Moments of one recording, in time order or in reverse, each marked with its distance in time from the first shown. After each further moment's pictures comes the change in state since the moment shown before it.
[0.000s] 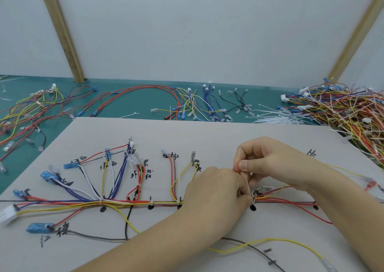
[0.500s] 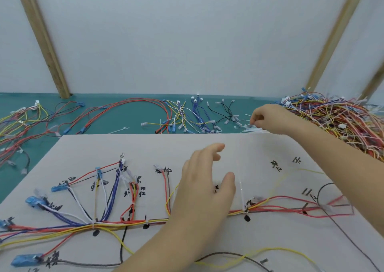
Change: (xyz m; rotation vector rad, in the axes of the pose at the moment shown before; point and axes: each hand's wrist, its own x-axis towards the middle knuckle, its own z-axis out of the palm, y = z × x) left_hand -0.003 -0.003 -0.016 -0.418 0.332 0.070; right_hand 0.077 0.026 -0.117 -0.873 0.446 0.135
